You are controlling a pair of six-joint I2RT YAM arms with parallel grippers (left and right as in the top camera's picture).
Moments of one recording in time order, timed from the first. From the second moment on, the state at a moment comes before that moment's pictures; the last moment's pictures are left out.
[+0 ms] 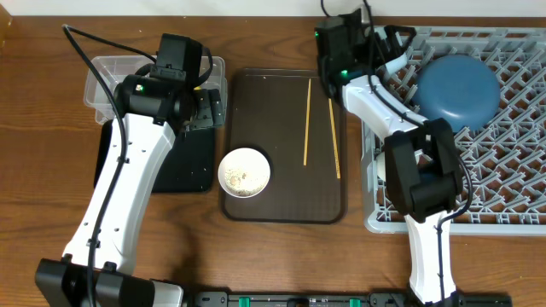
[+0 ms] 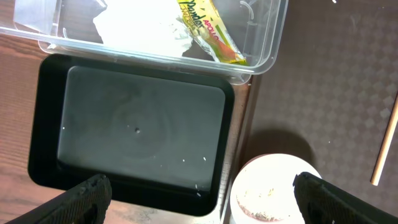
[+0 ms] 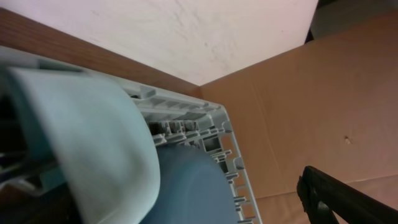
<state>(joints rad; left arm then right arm) -0.20 1.56 1.54 -1.15 -0.19 -0.33 0.38 2.30 1.76 -0.06 1.31 -0.47</state>
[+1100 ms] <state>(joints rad) -0.20 1.56 1.54 -1.13 -0.06 -0.36 0.31 1.87 1.76 -0.86 0.02 0.06</state>
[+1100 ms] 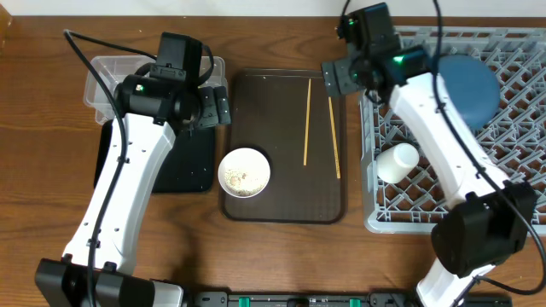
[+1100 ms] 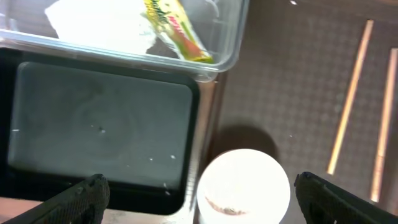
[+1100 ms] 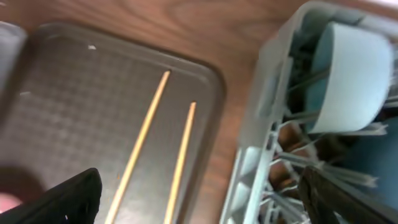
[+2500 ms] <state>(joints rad) -0.53 2.05 1.54 -1.09 0.04 -0.47 -0.06 1.61 1.75 -1.09 -0.13 0.20</state>
